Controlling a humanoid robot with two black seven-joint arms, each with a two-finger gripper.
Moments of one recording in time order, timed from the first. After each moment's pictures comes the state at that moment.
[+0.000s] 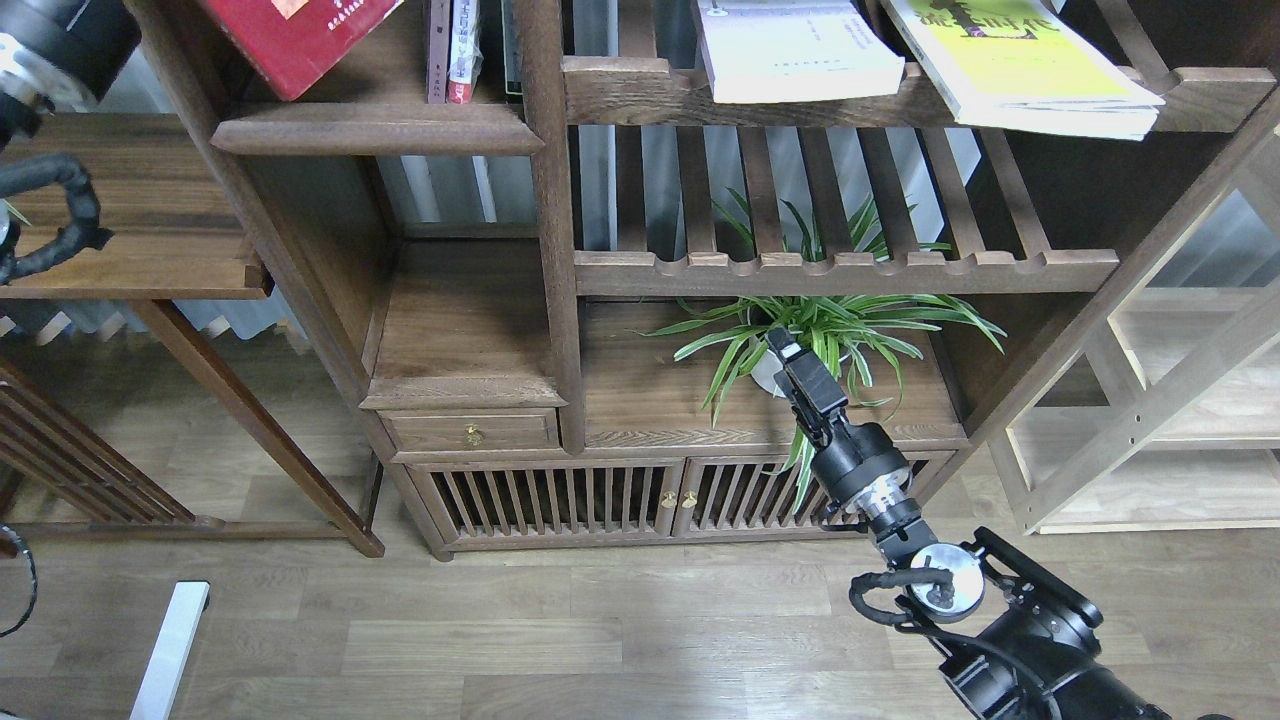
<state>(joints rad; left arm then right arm) -0.76 0.50 -1.24 -1.37 0.30 -0.02 0.09 0.28 -0.12 0.90 0.86 0.16 0.58 0.18</state>
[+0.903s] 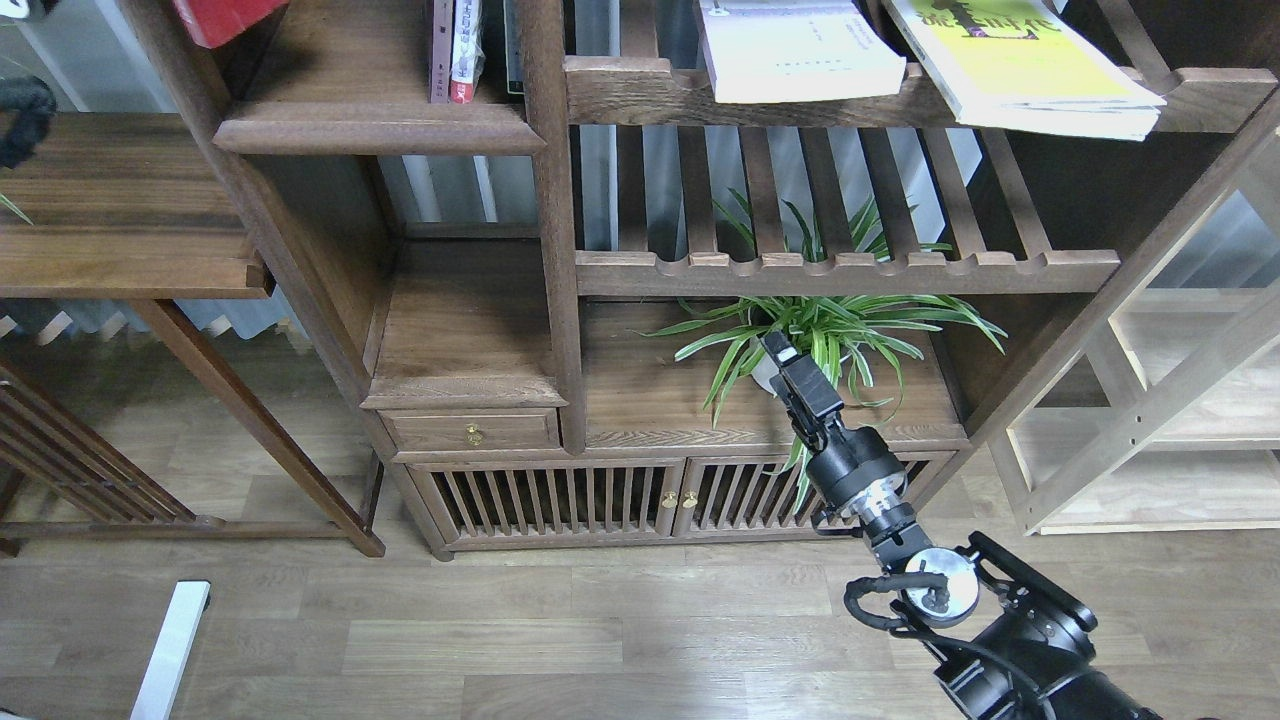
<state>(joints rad) -0.99 0.67 -1.01 -1.28 0.50 -0.01 0.13 0.27 -0.11 0.88 0.86 0.16 0.58 0.18</state>
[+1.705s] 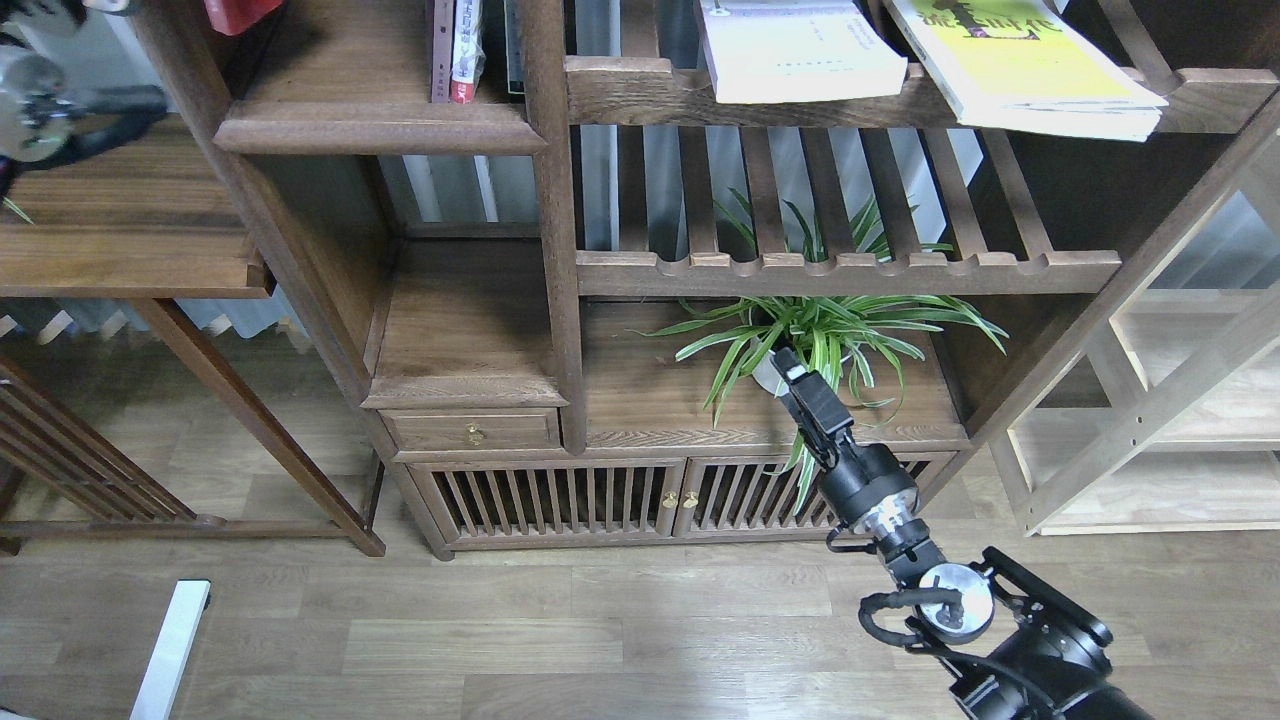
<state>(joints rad) -1.10 0.49 -0.87 -1.12 0.71 0.13 0.08 0.23 -0.14 0.89 0.86 0.16 0.58 0.18</state>
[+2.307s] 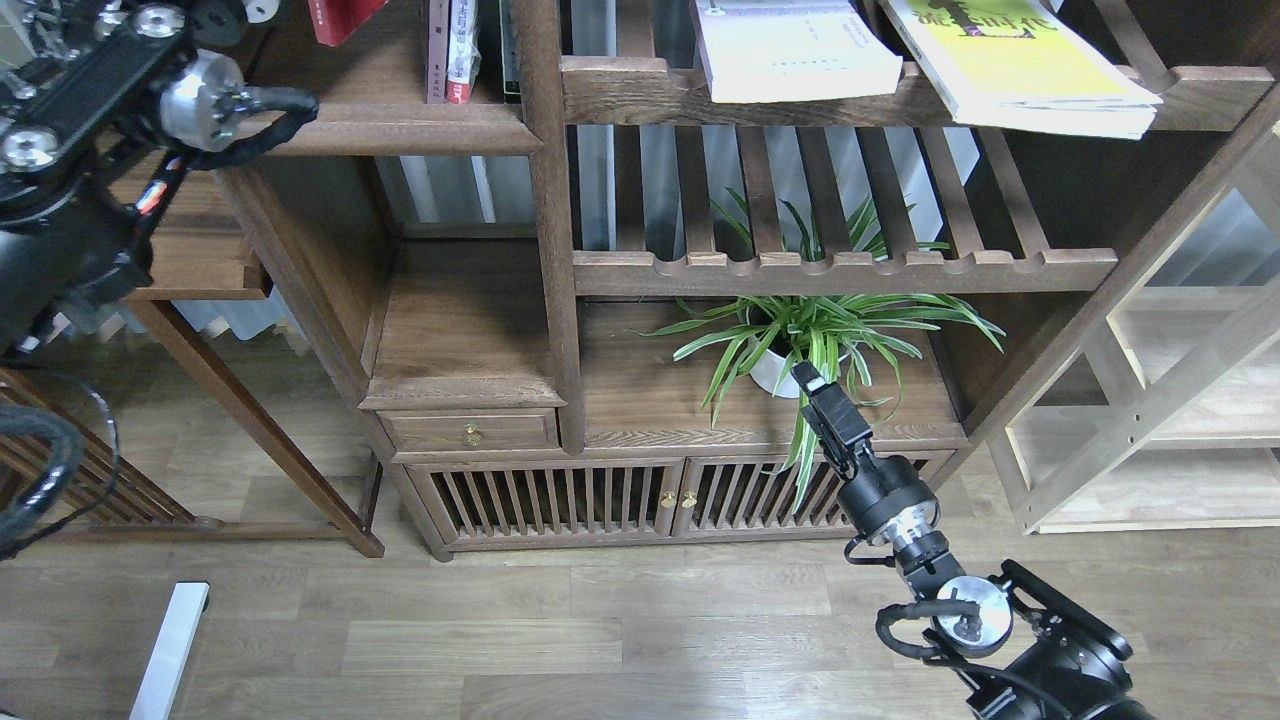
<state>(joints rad) -1.21 0.26 -0.79 -0.83 0.72 0.26 -0.02 0.21 -0.16 0.90 0.86 0.17 0.58 0.18</state>
